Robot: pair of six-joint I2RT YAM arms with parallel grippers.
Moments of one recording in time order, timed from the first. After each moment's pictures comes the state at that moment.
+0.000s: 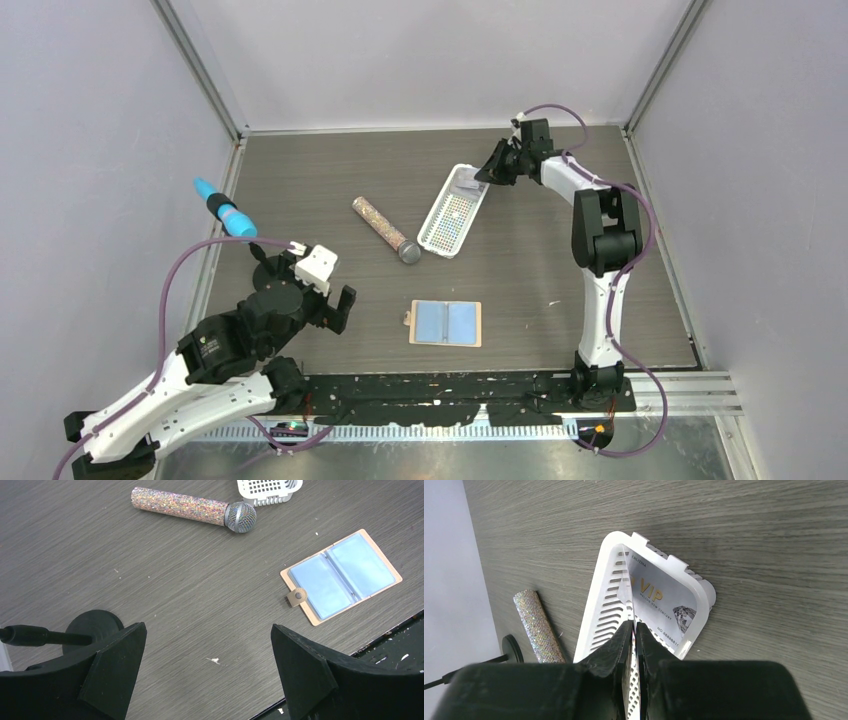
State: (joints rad) left arm -1.01 0.48 0.80 -0.82 -0.48 -0.12; right arm 0.16 2.19 1.66 -0.22 -0.47 0.58
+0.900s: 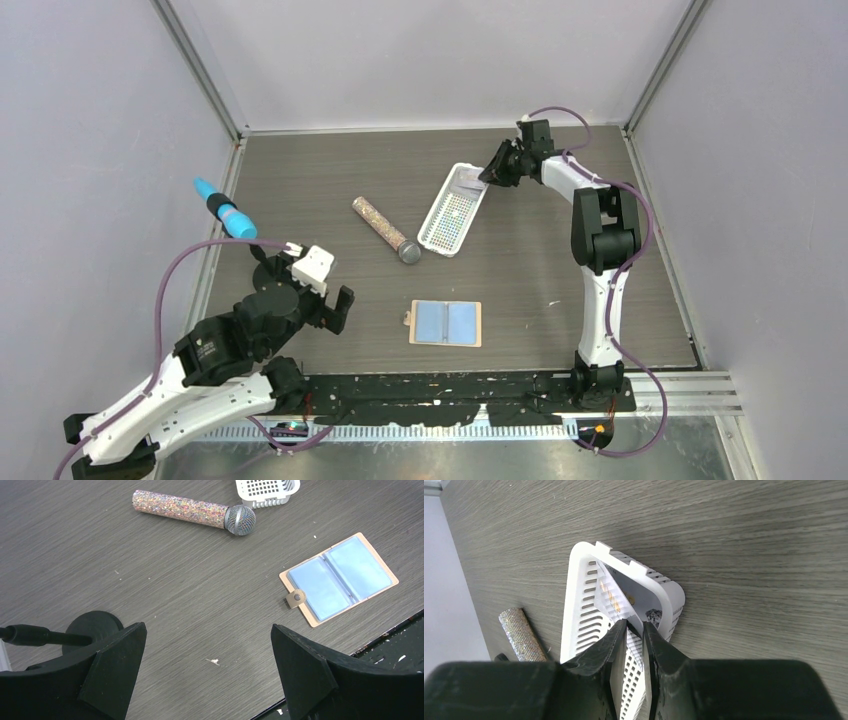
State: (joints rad) left arm -1.01 0.46 0.80 -0.82 -0.48 -0.12; right arm 0.15 2.22 1.69 -0.24 -0.40 0.61
